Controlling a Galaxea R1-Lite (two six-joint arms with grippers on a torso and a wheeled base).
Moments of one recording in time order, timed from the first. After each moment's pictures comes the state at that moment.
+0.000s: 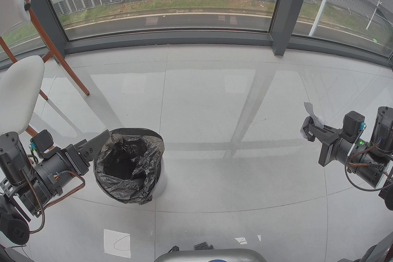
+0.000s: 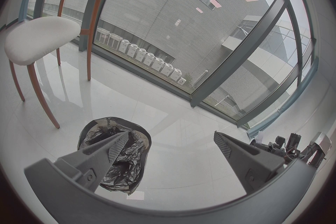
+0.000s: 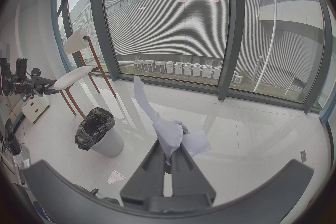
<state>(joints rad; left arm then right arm) -0.26 1.44 -0.19 -1.17 -0.11 -0.50 0.41 1.47 -0.39 -0.89 -0.09 -0.09</state>
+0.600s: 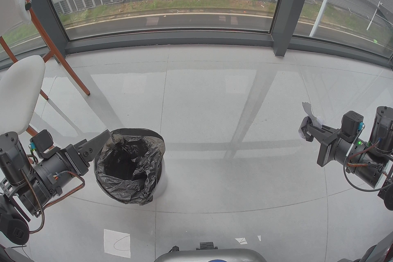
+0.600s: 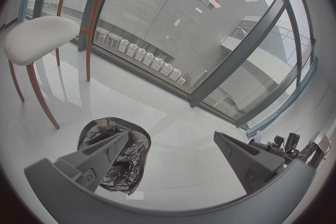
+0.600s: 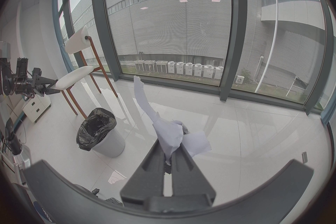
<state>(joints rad) -0.26 1.43 -0.19 -1.17 -0.12 -0.50 0.42 1.48 -0.40 -0.89 -0.09 -0.09</state>
